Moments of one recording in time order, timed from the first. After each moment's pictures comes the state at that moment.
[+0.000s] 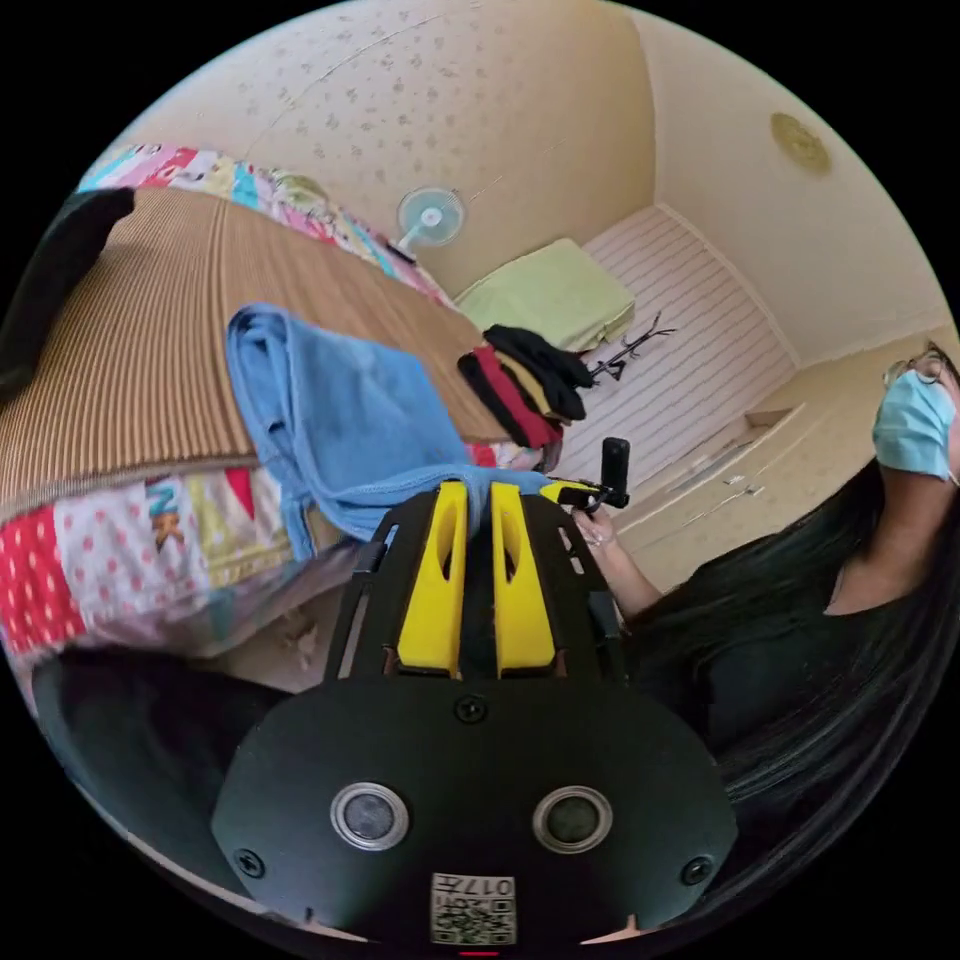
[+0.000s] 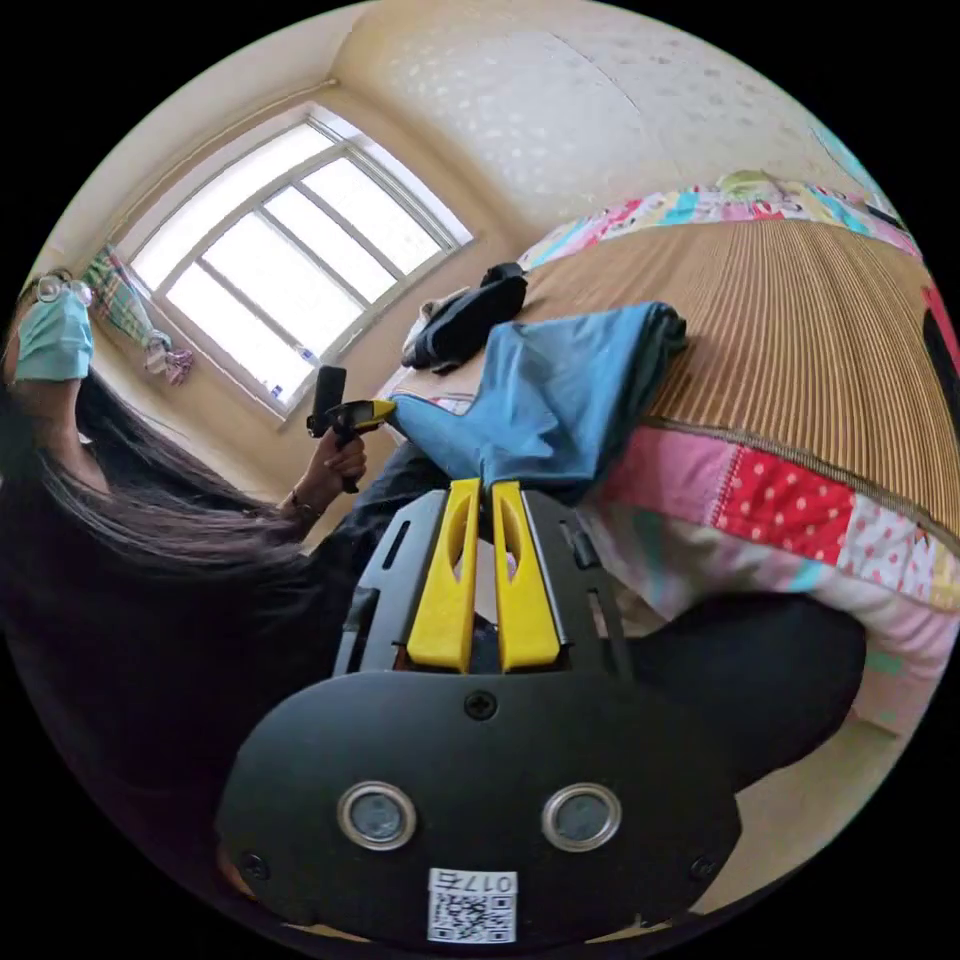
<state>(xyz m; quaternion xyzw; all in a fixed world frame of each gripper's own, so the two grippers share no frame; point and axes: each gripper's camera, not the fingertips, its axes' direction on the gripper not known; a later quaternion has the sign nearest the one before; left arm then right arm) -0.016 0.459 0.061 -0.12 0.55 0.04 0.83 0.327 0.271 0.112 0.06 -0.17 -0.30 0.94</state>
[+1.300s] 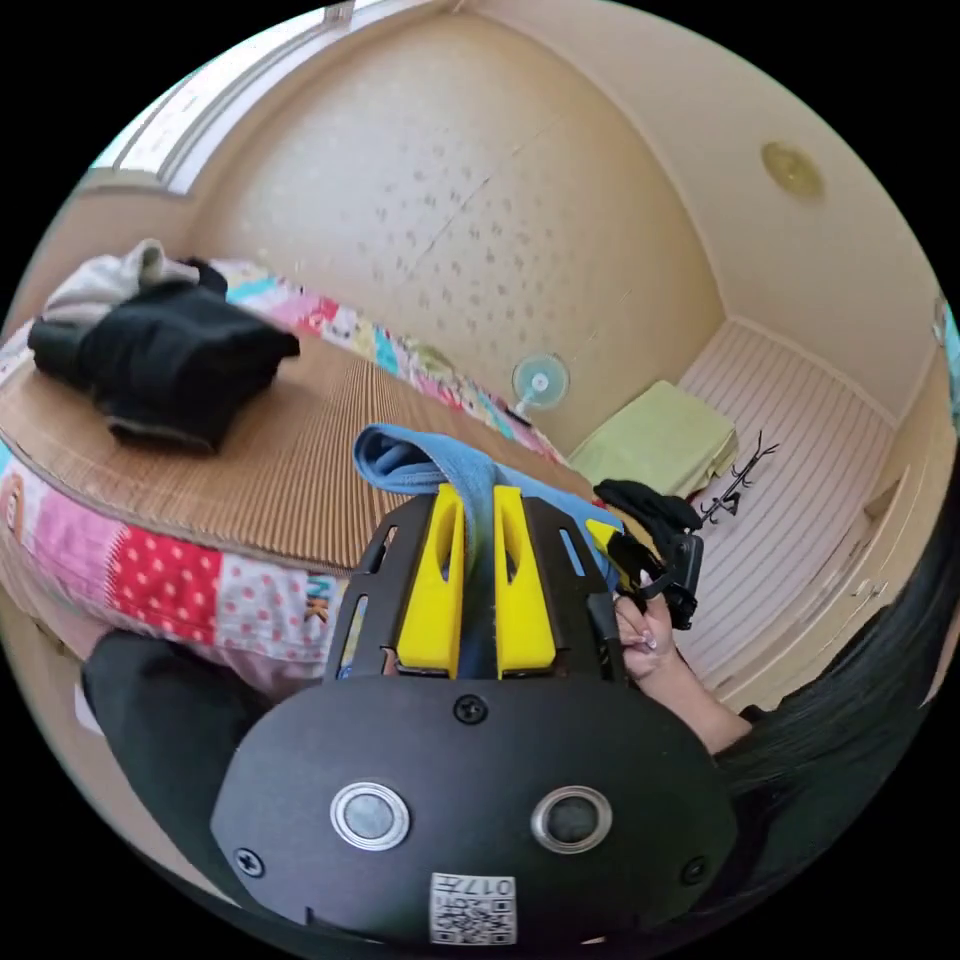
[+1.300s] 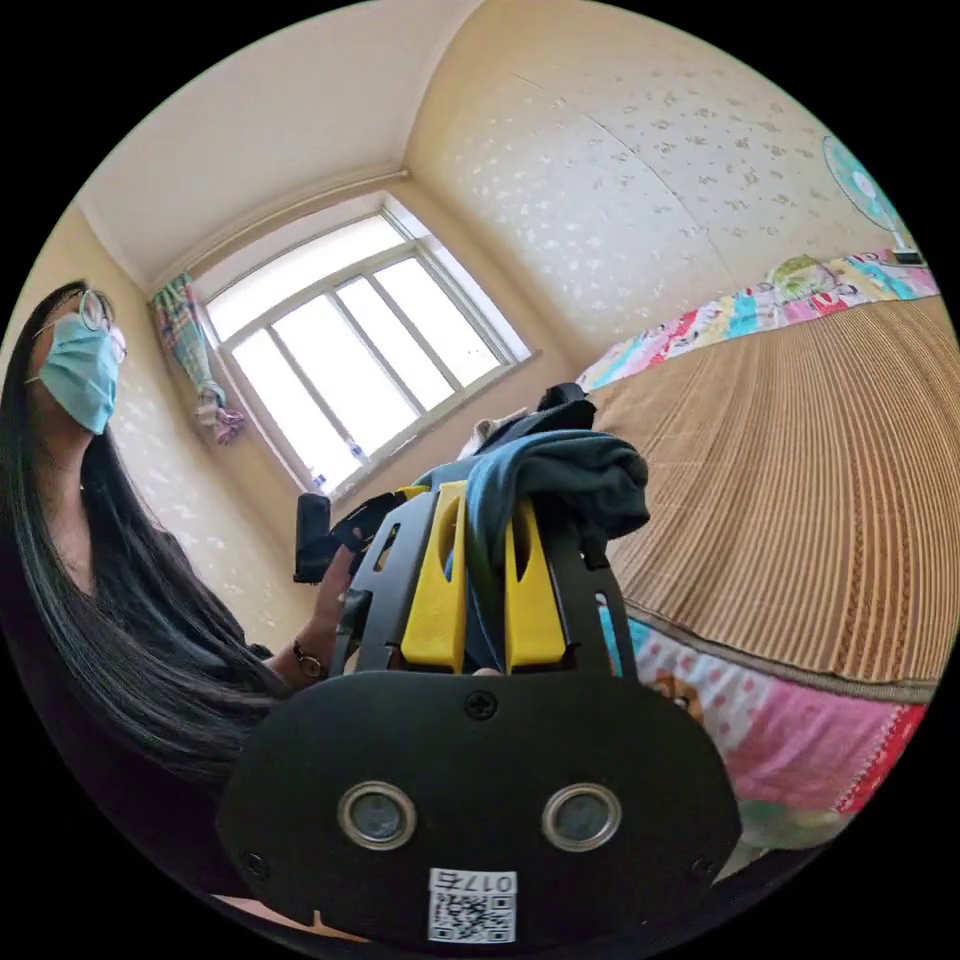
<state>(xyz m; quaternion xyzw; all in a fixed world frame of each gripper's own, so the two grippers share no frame) -0.115 0.406 -0.068 0.17 0.37 -0.07 0.91 0.249 0.253 0.136 0.24 -0.34 -0.36 0.84</state>
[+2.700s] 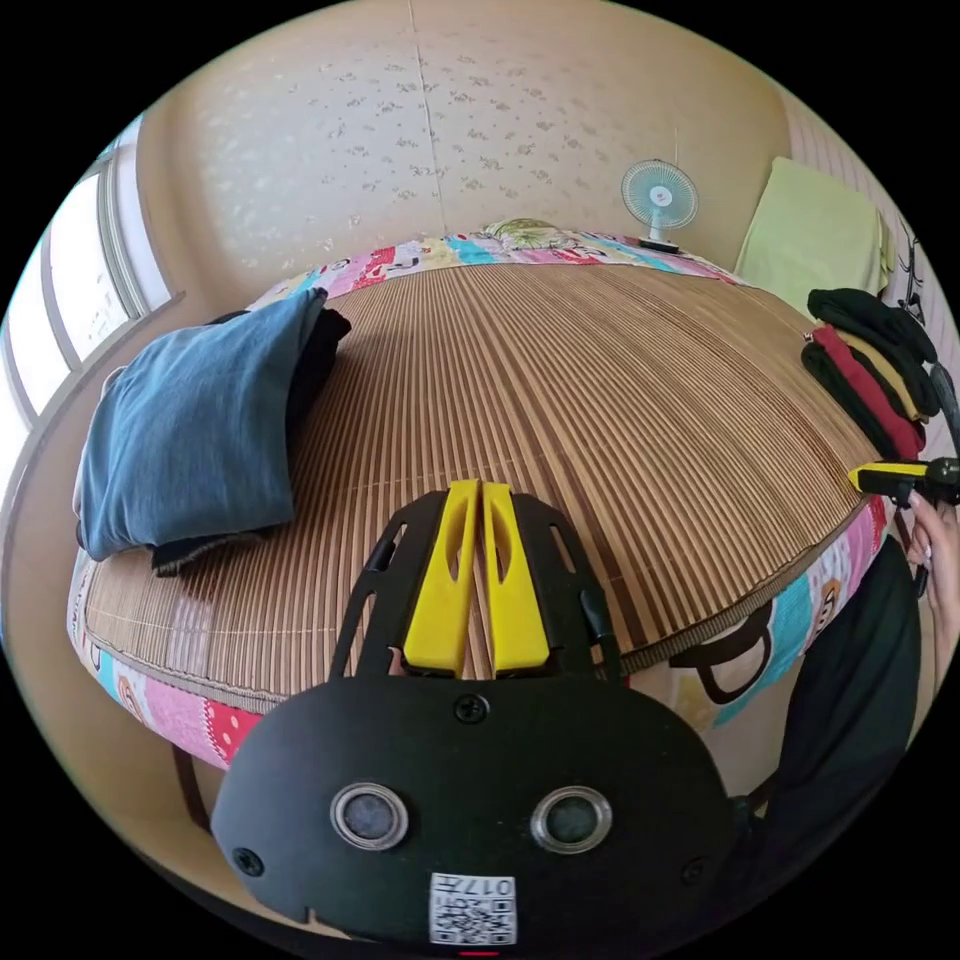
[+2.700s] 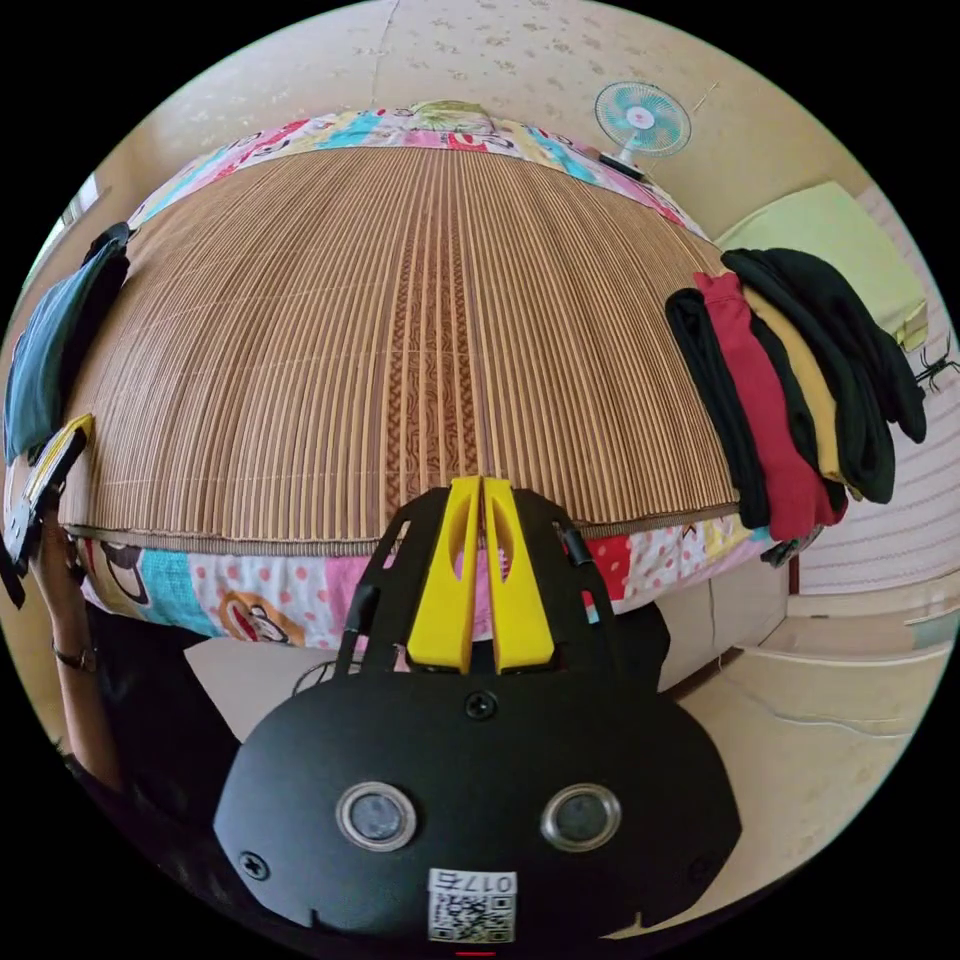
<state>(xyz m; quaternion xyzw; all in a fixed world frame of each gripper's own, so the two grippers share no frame) -0.040 0.385 0.160 -0.02 0.09 0.12 0.99 0.263 0.167 0.227 0.11 0.33 -0.05 0.94</state>
